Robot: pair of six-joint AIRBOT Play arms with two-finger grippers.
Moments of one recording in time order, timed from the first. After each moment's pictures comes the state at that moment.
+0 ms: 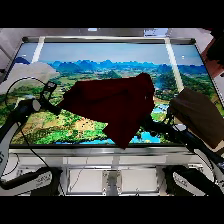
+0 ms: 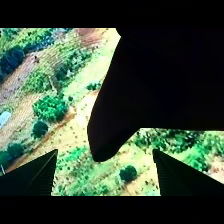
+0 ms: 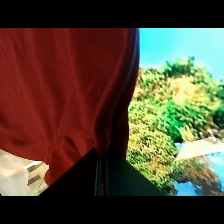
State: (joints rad) left arm 0.08 -1.28 0.79 1.57 -0.56 -1.03; right arm 0.11 -1.06 0.32 -0.26 0.54 1.39
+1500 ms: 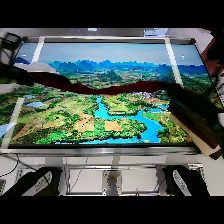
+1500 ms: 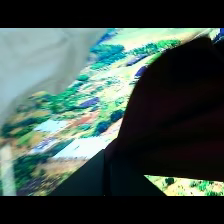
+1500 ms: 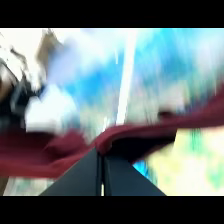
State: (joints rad) left arm 0.08 -1.03 1.39 1.66 -1.13 -1.15; right arm -0.12 -0.63 0.76 -0.46 0.72 1.21
